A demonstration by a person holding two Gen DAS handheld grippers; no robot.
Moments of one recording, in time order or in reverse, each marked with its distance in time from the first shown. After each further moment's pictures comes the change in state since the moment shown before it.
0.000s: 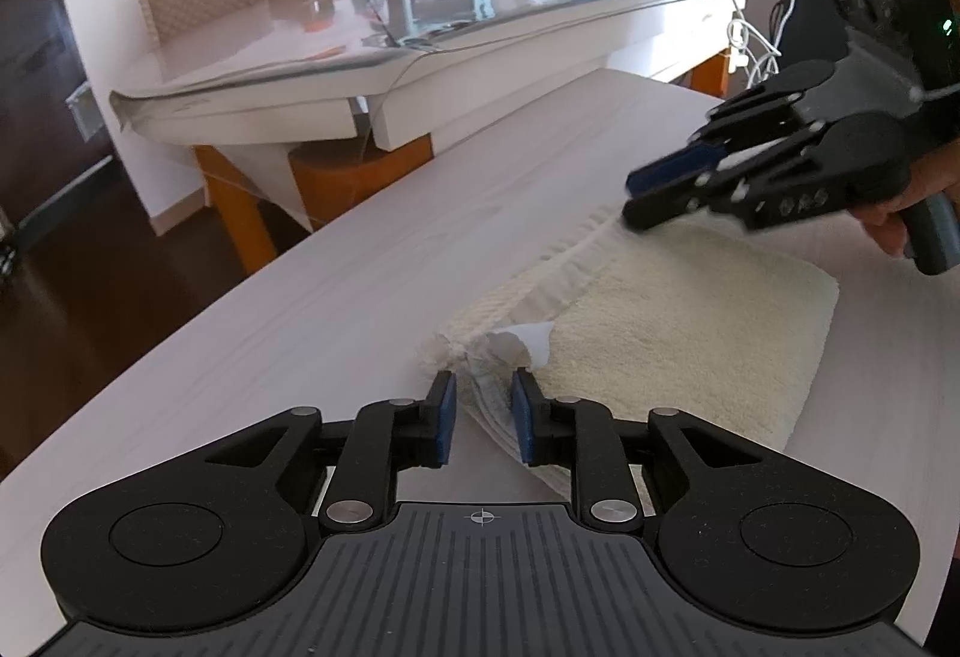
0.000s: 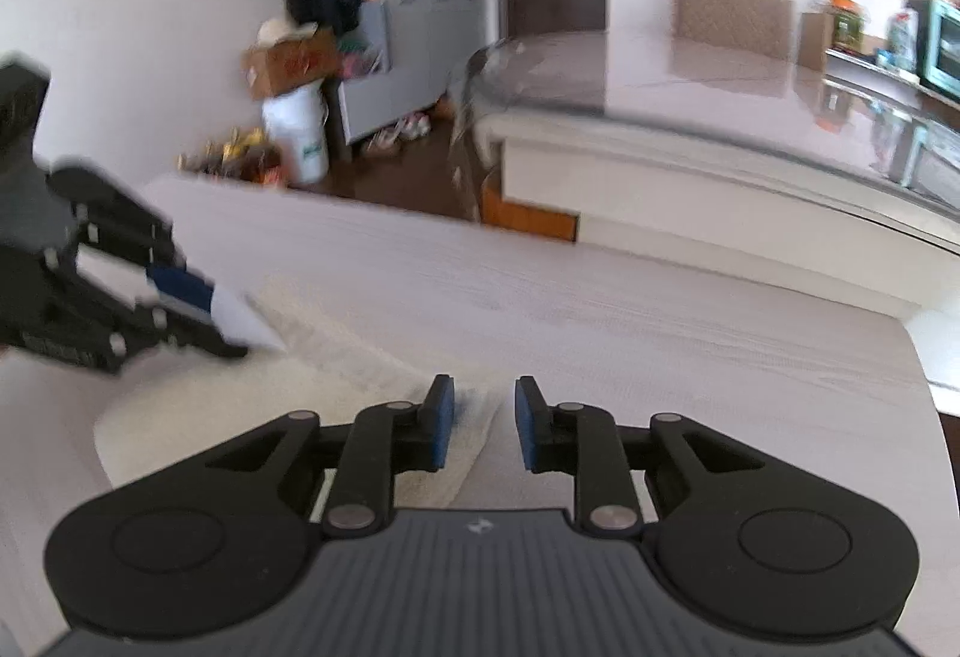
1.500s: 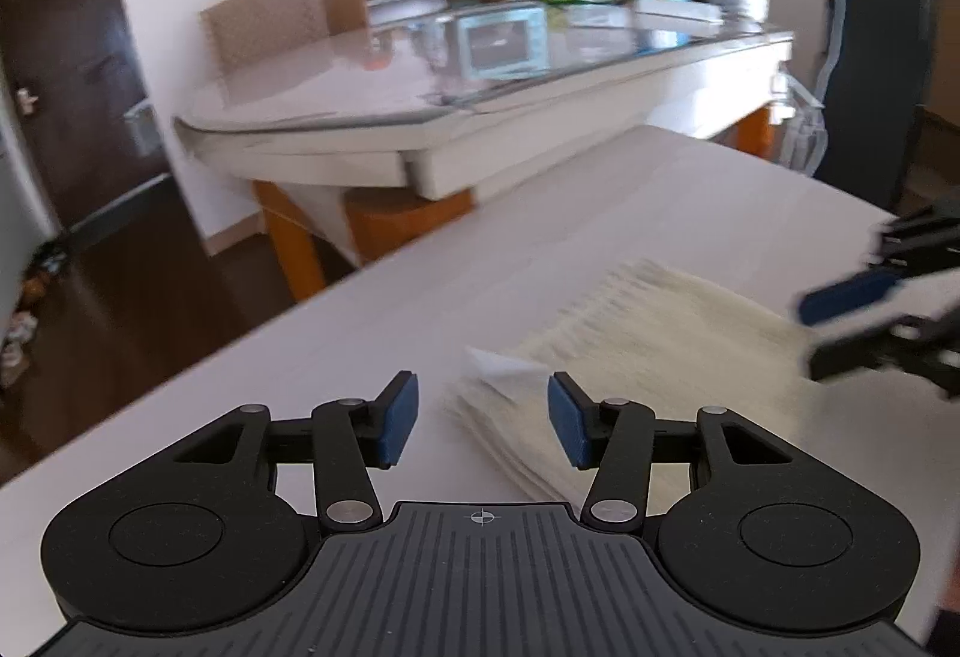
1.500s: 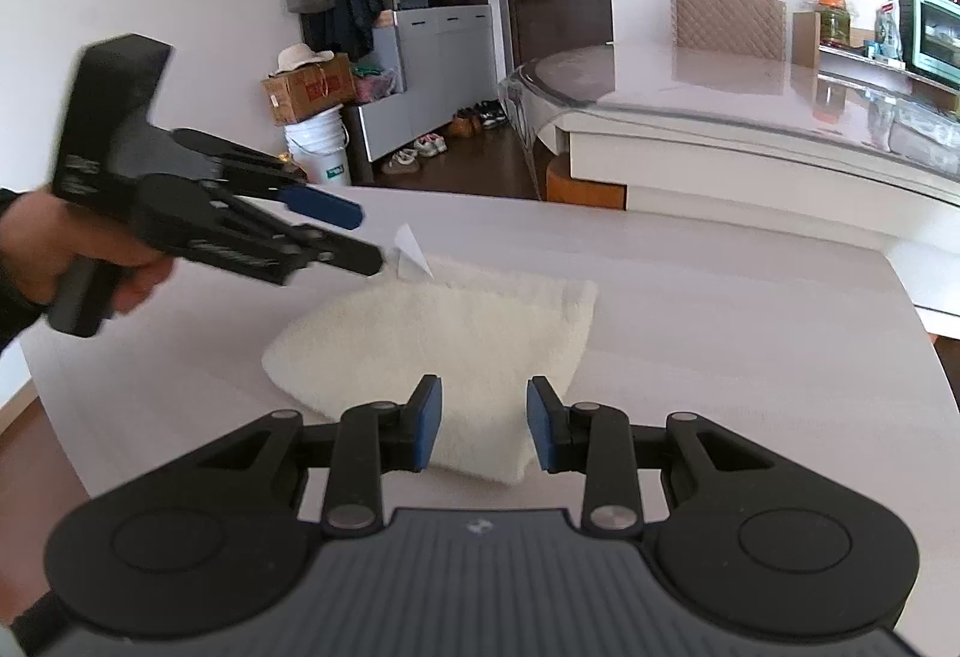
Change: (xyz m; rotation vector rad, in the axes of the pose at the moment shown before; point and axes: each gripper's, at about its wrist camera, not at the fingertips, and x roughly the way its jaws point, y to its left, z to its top) left arm -0.043 -0.027 -0.008 -0.018 -0.094 0.028; right arm -0.060 0.059 -0.053 -0.009 0.001 0.016
